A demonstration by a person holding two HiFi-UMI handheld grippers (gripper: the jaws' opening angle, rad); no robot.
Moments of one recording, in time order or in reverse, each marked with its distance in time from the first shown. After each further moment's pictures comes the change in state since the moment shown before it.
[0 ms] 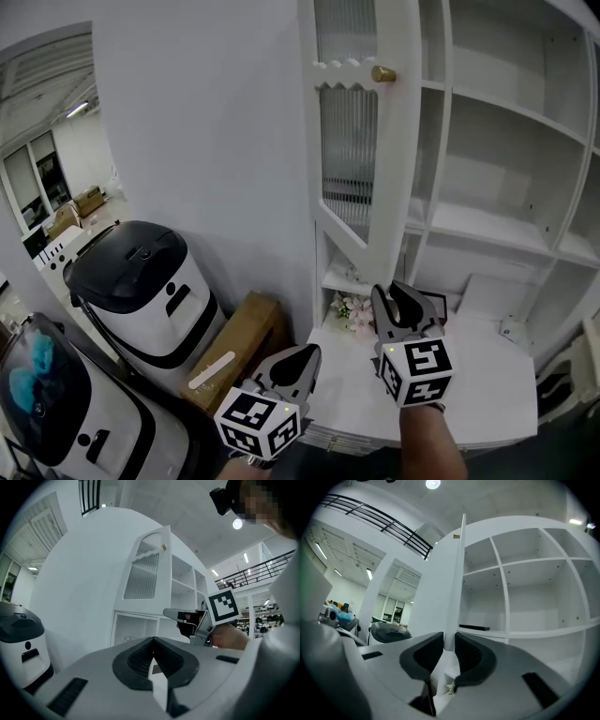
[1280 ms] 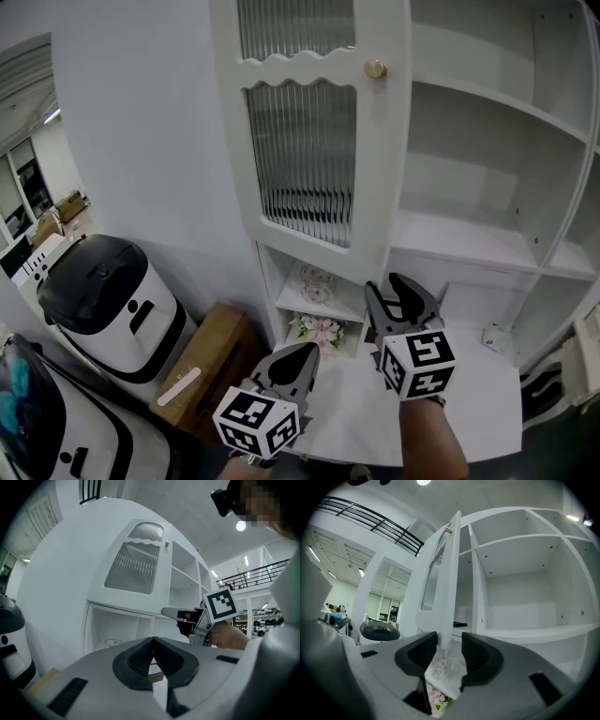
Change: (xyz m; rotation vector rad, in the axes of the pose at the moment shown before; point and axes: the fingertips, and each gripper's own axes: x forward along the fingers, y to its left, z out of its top) left arm 0.145 -0.034 0.000 -0.031 0.031 -0.046; right arm 0.045 -0.145 -0.027 0.044 0.045 -0.033
